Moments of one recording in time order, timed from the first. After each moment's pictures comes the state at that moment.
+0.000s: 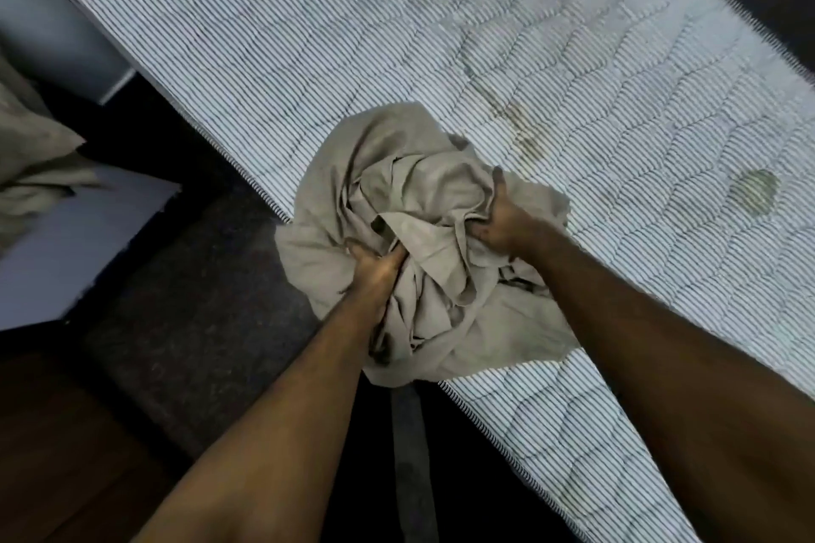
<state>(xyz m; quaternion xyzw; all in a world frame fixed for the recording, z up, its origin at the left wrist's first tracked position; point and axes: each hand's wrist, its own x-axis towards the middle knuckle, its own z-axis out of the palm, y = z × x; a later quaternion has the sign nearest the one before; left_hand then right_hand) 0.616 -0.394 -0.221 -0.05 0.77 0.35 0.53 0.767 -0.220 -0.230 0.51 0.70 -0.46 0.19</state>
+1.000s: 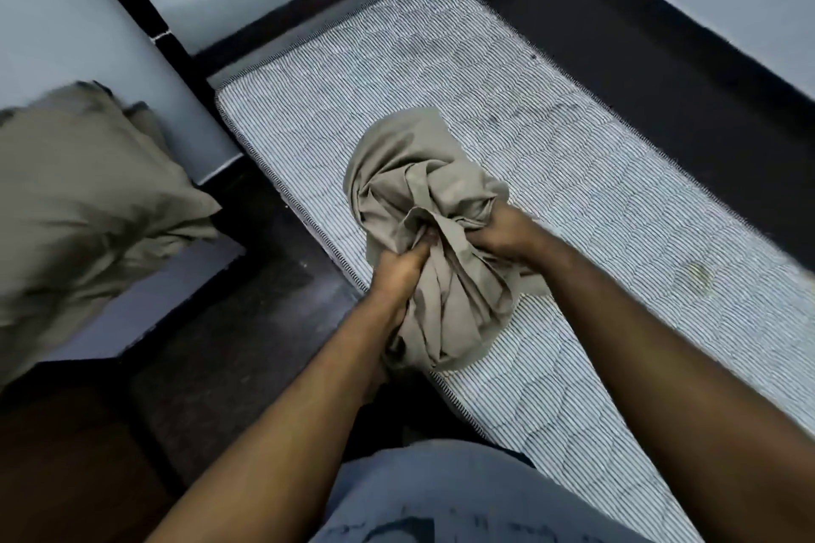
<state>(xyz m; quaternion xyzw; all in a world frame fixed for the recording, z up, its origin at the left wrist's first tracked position) 0.562 -0.418 -0.014 0.07 0.66 0.59 0.45 0.680 -0.267 0.032 0.42 0.78 -0.46 0.06</state>
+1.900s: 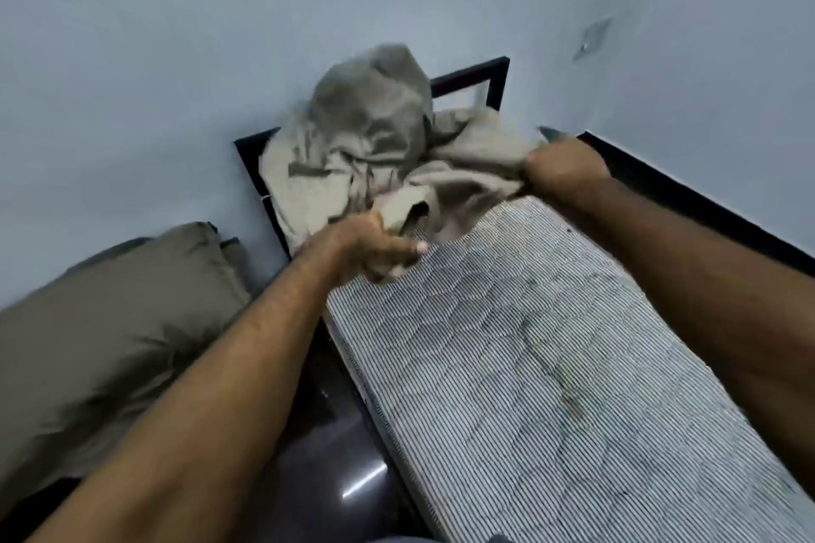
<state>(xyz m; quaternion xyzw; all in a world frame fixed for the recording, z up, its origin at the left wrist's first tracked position) 0.326 -0.343 0.199 0.37 0.81 0.25 0.38 0.514 -0.099 0.246 0.28 0.95 0.16 0.02</state>
